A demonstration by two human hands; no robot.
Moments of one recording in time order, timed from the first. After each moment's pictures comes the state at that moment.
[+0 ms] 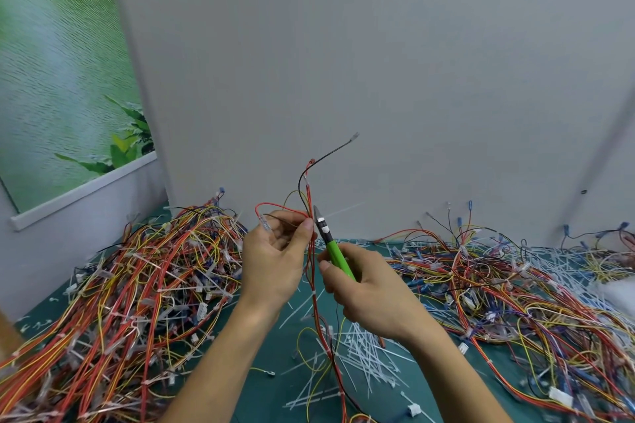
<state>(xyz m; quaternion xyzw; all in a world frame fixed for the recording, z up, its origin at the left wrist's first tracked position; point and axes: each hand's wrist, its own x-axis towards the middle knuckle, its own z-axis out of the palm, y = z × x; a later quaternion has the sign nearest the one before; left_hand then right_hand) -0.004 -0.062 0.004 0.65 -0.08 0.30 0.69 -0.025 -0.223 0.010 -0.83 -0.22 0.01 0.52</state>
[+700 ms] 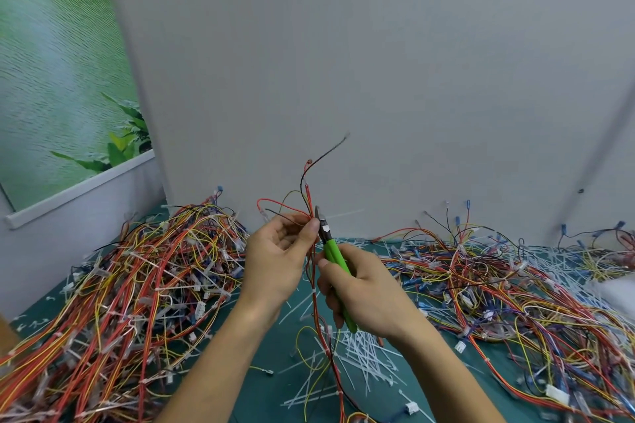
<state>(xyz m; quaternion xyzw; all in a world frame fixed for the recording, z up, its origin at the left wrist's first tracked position) -0.003 -0.065 0.002 0.62 -0.07 0.22 0.75 -0.027 -0.214 0.010 -0.78 -0.19 0.05 0.59</state>
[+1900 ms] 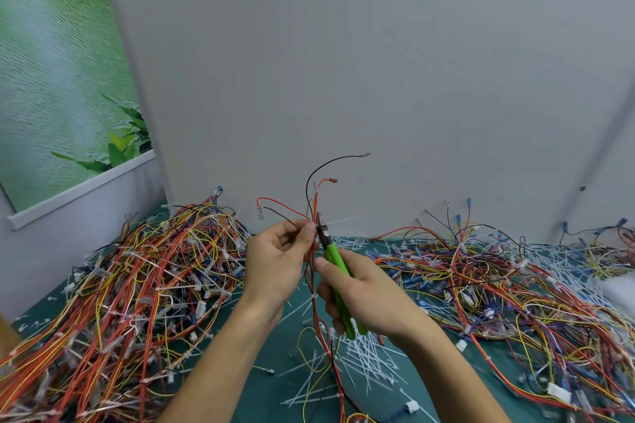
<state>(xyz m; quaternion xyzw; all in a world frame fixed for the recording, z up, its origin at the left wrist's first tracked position) 0.004 -0.064 -0.009 0.62 -0.02 0.19 0.76 -0.026 -0.217 0.008 -0.79 -0.18 0.10 0.58</state>
